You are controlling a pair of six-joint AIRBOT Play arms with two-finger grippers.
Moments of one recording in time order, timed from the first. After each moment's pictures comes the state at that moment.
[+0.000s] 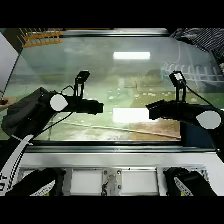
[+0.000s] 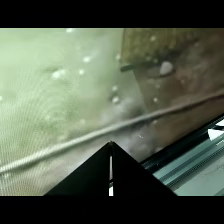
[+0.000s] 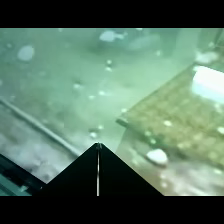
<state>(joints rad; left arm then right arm) -0.45 -1.13 1.02 1.12 -0.94 -1.59 0.19 -0.77 0.82 -1.02 0.90 1.24</state>
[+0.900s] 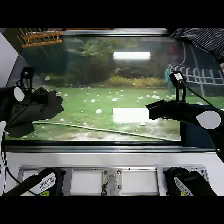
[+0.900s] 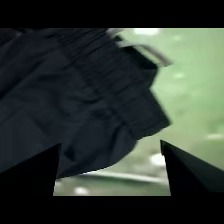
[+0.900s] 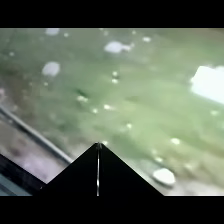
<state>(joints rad) 0.19 -1.21 1.02 1.66 -0.92 -1.41 0.19 -0.77 0.82 -1.02 0.90 1.24</state>
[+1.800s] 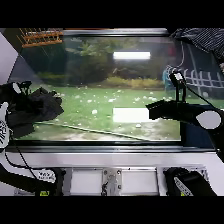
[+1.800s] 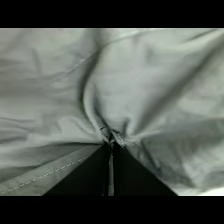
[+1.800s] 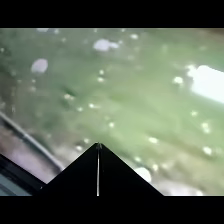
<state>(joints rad) 0.37 -1.67 1.31 1.65 -1.16 -1.40 0.19 -0.77 0.82 -1.02 0.90 1.24</state>
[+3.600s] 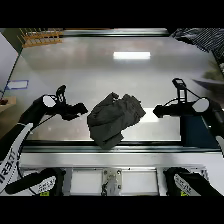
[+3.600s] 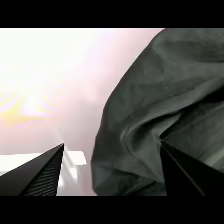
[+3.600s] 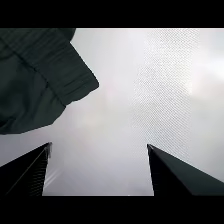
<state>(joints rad) -0.10 -1.33 0.84 1.00 -0.90 -1.60 -0.05 -1.07 0.82 -1.15 0.97 1.24</state>
